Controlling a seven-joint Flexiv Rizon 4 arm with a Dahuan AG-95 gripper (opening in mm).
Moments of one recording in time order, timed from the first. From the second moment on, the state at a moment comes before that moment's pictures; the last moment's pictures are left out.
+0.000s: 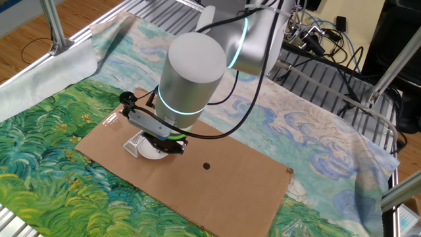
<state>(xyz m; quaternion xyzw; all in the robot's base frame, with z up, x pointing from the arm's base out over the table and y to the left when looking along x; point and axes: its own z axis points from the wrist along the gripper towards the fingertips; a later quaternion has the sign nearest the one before) 0.554 -0.045 0.018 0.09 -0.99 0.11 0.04</state>
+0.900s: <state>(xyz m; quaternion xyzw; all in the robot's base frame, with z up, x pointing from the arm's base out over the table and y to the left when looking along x) 0.553 -0.051 0.014 0.12 -0.98 0.15 0.03</state>
